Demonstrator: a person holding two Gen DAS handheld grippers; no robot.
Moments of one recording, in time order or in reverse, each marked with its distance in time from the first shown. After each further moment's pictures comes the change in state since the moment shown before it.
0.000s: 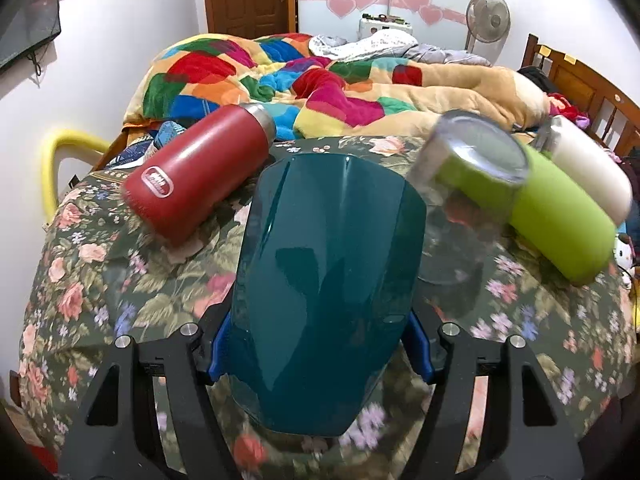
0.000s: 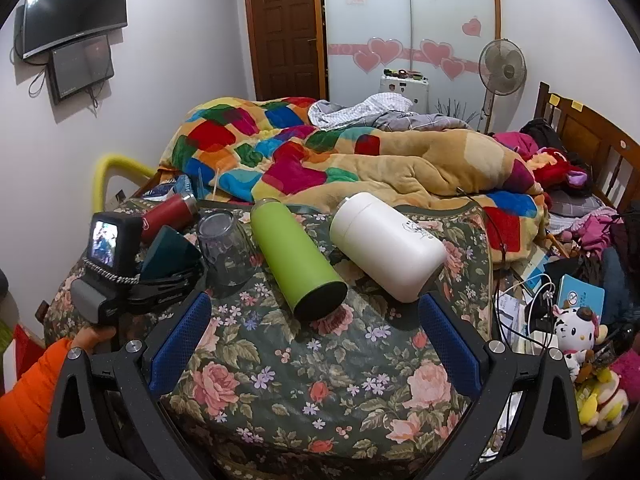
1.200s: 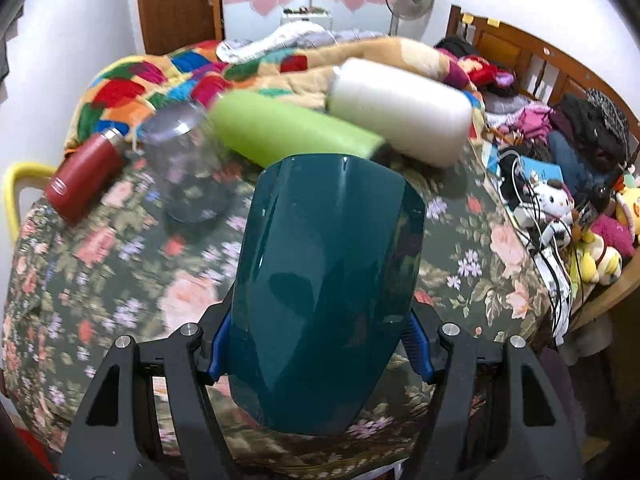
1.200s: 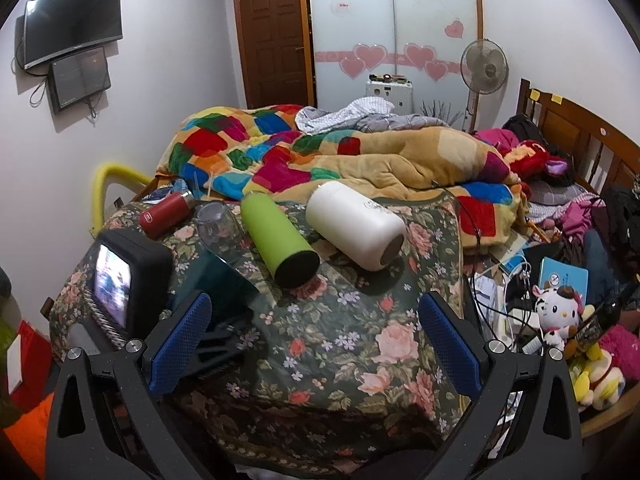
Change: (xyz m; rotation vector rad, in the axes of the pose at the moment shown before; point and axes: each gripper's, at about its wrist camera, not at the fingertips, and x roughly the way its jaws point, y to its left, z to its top) left arm -0.054 -0.160 -0.045 0.137 0.042 -0.153; right arm -0.039 -0.028 -0.034 0.034 -0.021 -0.019
